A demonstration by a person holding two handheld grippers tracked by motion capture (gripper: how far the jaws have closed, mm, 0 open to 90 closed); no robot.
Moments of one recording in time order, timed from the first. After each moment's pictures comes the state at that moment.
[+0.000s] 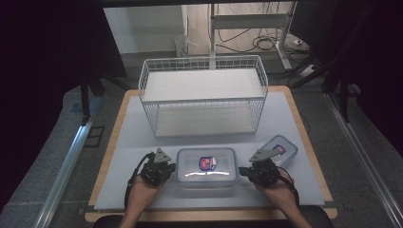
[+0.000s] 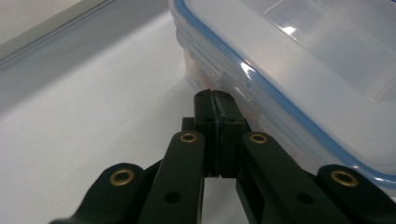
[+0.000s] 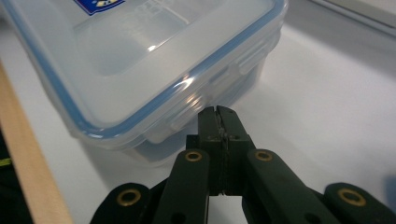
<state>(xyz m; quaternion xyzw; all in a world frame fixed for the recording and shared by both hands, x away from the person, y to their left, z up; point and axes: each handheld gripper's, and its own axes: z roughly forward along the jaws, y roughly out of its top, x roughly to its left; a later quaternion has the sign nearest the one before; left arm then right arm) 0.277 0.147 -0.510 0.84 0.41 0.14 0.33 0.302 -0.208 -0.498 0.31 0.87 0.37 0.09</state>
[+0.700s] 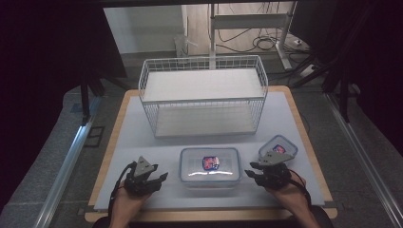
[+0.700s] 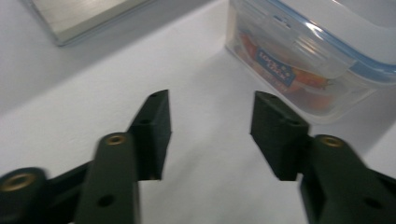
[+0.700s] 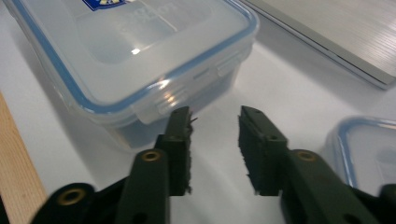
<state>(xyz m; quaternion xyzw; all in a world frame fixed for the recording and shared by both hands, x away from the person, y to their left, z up) 0.238 0.192 -0.514 0.80 0.43 0.19 0.37 0.290 -0.232 -0.485 0.27 0.87 0.37 0.16</state>
